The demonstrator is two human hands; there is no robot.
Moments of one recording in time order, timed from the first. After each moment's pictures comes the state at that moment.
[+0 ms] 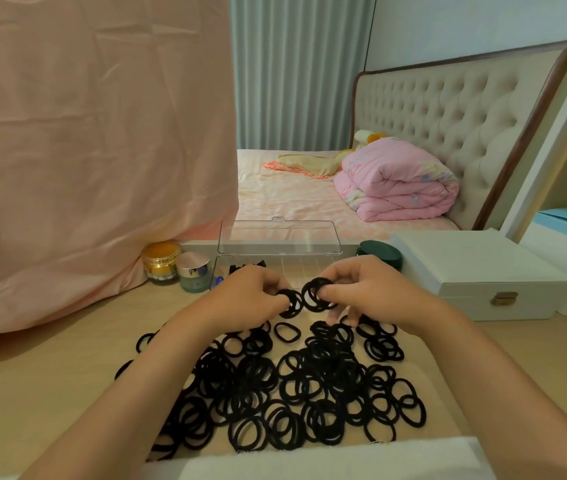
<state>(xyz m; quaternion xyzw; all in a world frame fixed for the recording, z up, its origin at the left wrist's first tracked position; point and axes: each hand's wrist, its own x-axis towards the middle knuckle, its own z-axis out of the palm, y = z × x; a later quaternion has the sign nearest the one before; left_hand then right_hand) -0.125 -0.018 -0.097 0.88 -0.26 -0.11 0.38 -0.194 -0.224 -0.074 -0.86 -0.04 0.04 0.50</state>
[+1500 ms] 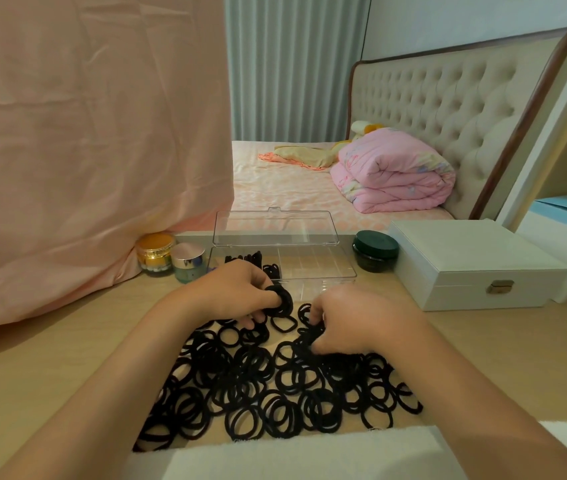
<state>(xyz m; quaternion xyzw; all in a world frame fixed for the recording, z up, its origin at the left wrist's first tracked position) -0.119 -0.009 -0.098 0.88 -0.21 -0.21 0.38 -0.195 -0.192 -0.095 -0.99 0.00 0.16 0.07</state>
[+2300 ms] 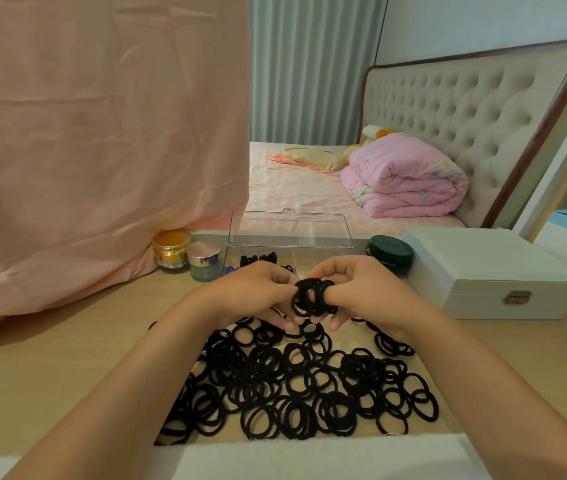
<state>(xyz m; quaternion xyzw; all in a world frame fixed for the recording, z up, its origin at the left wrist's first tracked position) -0.122 -0.008 -0.100 0.76 -0.23 -0.30 0.53 -0.198 -0.193 -0.079 -0.82 0.00 0.05 0.58</state>
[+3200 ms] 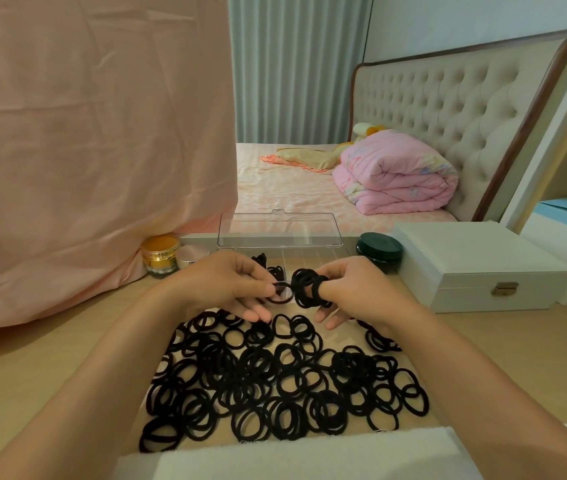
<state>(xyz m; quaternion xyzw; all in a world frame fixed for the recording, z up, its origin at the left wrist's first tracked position) -0.120 0.014 -0.081 0.77 -0.19 -0.28 0.53 -0.194 -0.197 -0.086 -0.83 0.06 0.04 0.55</state>
